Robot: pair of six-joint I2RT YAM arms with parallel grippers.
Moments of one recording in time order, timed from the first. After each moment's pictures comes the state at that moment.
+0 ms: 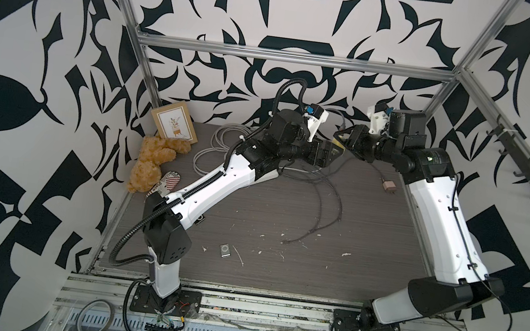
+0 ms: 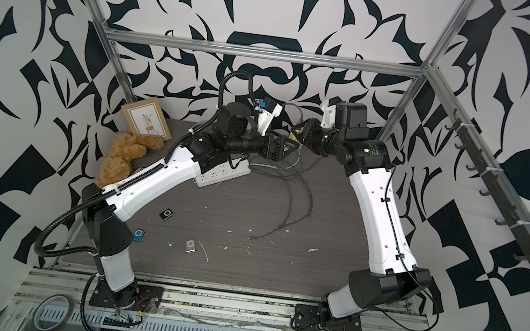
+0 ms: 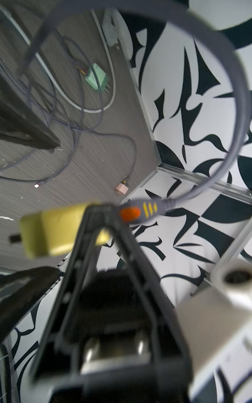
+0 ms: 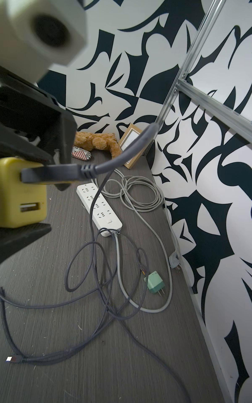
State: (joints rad) left arm -0.75 1.84 1.92 -0.36 0.35 -0.39; right arm 0.24 1.52 1.91 -0.91 -0.37 0.63
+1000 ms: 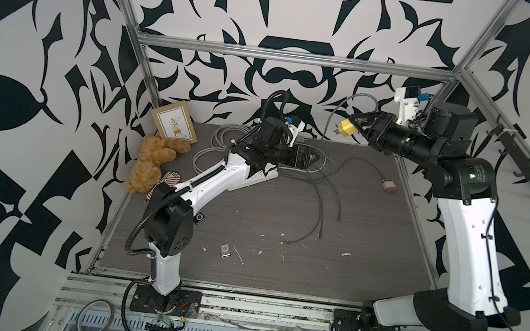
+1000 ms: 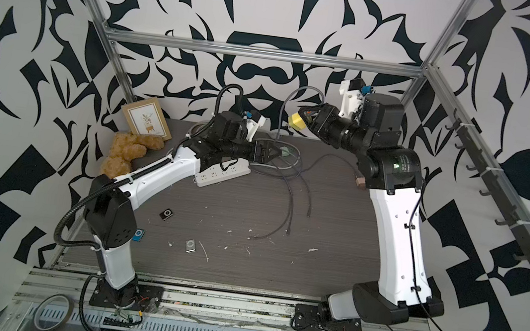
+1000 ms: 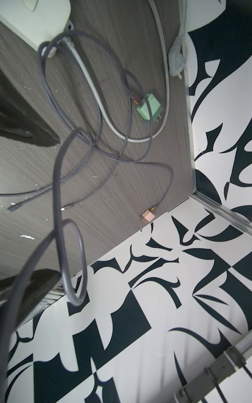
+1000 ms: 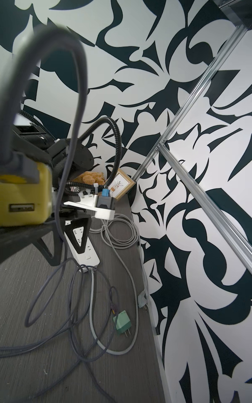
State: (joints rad) left arm -0.64 1.81 1.65 -0.24 0.46 -0.44; right arm 0.24 1.46 2.08 -0.91 -0.47 0.69
